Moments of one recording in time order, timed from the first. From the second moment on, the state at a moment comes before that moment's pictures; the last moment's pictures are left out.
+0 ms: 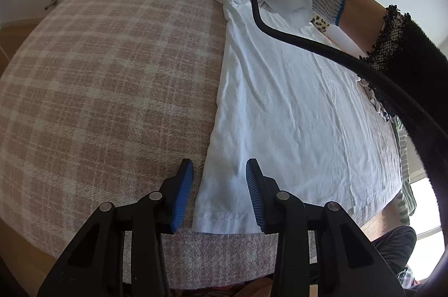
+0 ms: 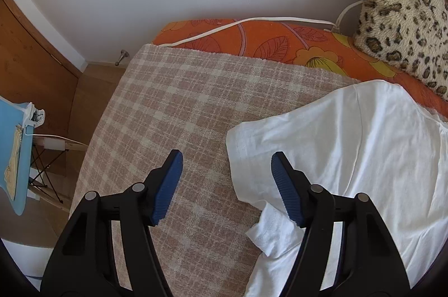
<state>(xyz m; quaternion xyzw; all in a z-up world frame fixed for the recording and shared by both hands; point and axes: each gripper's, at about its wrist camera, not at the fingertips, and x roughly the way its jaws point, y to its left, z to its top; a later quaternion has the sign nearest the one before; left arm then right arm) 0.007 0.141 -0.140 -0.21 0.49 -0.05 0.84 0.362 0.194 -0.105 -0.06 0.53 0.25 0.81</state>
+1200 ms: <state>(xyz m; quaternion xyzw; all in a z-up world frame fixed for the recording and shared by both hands) 0.015 0.138 -0.132 -0.23 0.48 -0.10 0.84 0.389 0.151 -0.089 -0.11 0.50 0.20 0.84</state>
